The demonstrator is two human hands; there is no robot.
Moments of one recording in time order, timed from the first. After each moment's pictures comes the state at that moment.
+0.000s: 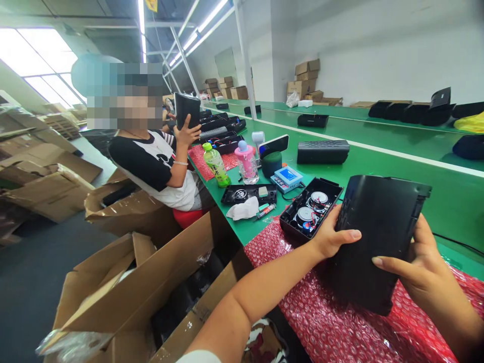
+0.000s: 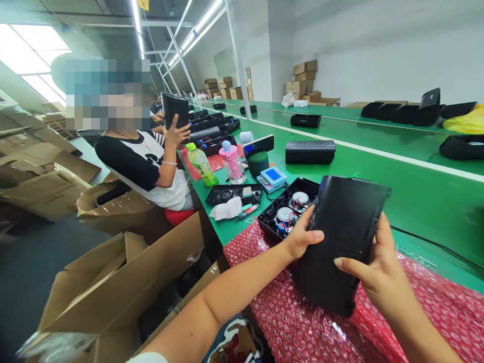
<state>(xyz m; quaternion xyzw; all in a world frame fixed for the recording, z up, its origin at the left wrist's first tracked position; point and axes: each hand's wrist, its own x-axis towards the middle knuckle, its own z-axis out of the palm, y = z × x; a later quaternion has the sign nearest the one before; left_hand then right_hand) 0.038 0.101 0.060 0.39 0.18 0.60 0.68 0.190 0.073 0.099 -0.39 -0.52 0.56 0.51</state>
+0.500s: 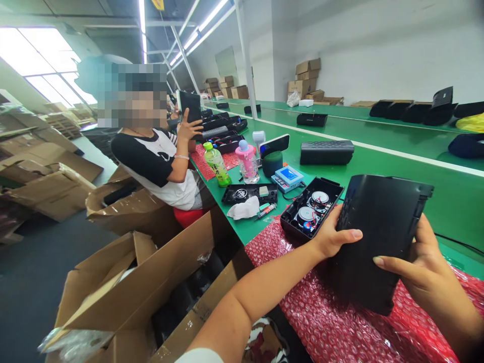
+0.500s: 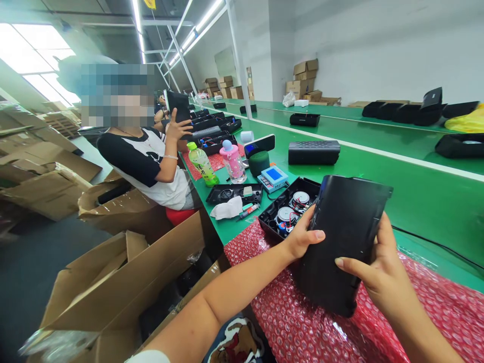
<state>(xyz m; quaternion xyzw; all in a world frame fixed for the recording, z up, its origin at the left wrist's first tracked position) 0.038 0.102 0.061 0.38 0.19 0.59 0.68 0.188 0.072 0.103 -0.39 -0.53 0.56 0.51</state>
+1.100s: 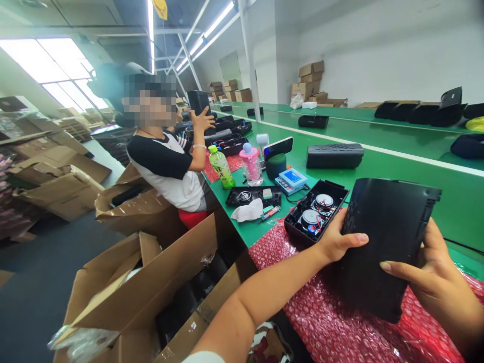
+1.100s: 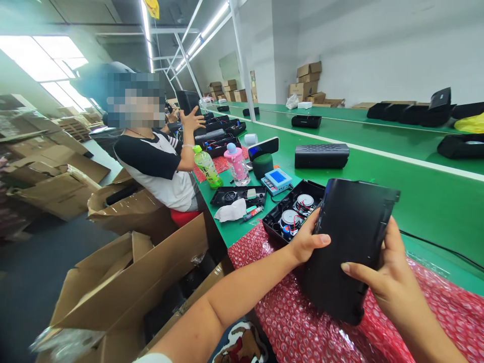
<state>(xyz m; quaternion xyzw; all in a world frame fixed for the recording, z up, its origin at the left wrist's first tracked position) 0.038 0.099 0.063 0.38 0.19 0.59 0.68 0.187 0.073 0.105 -0.41 -0.54 0.54 0.50</state>
